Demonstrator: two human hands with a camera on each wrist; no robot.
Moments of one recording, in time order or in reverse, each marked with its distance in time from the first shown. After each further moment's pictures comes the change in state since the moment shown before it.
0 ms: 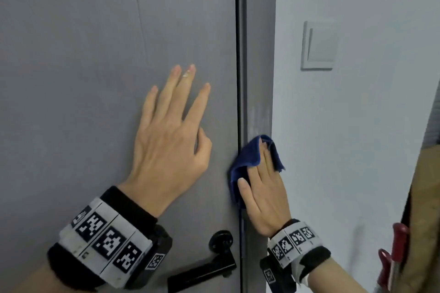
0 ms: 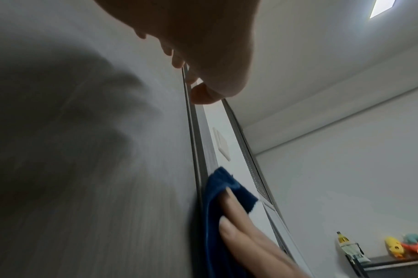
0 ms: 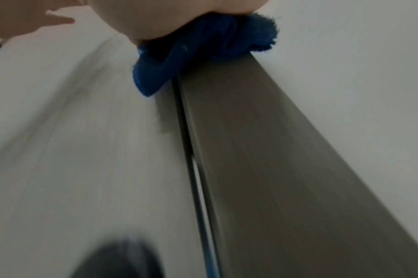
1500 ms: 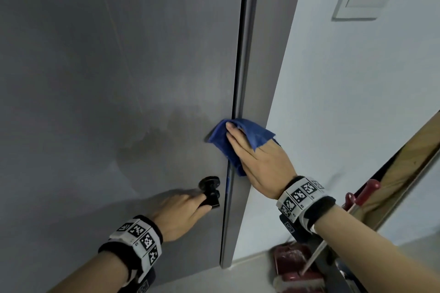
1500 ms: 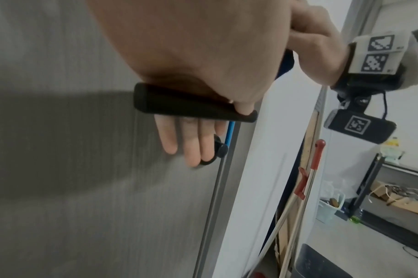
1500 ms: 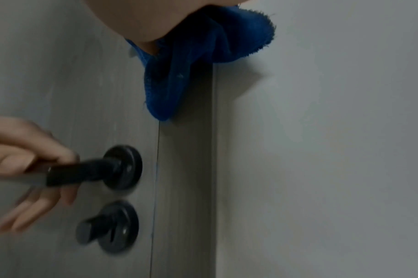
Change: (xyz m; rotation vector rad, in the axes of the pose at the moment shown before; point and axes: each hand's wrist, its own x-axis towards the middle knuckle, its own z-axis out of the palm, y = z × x) left_hand -0.155 0.025 0.085 -0.426 -1.187 -0.059; right_hand -0.003 0.036 -0.028 -0.213 -0.591 -0.333
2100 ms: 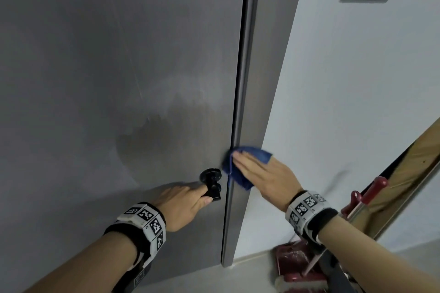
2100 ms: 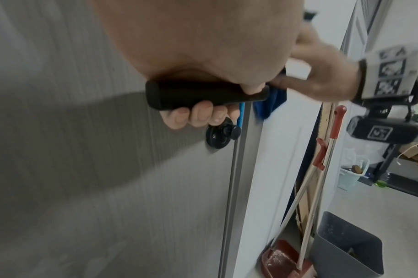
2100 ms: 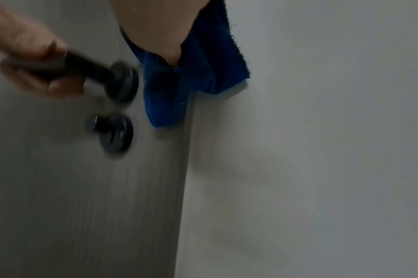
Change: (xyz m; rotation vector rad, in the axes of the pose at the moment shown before) left_hand 0.001 0.000 0.004 -0.024 -0.059 -0.064; right_hand -0.048 -0.002 0.056 -0.005 0.133 -0.162
